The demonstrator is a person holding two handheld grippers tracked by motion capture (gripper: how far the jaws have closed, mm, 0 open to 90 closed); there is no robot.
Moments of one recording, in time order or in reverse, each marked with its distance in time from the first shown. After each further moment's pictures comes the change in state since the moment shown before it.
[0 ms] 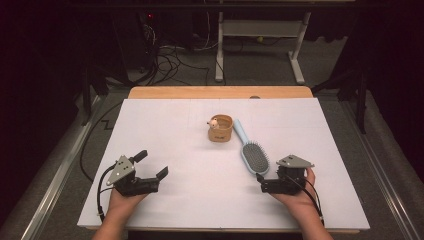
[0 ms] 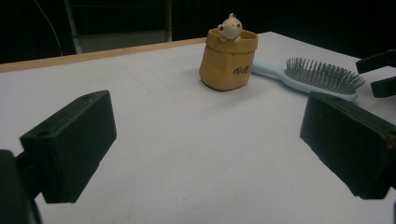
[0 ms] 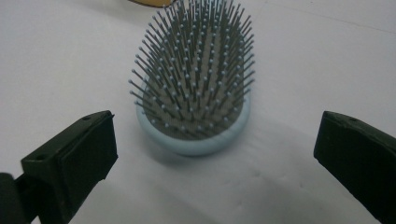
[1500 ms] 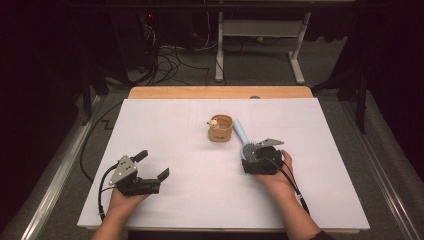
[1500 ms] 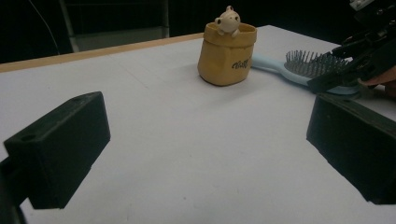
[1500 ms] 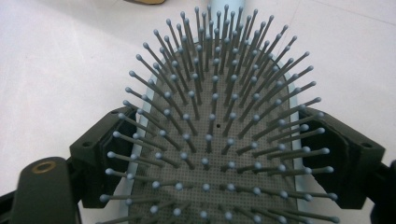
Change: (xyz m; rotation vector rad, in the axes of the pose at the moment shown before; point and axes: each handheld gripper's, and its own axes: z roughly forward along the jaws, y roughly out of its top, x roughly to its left) left arm 0.000 -0.002 0.004 0.015 -0.010 0.022; right arm 0.013 0.040 0.063 0.142 -0.035 0.003
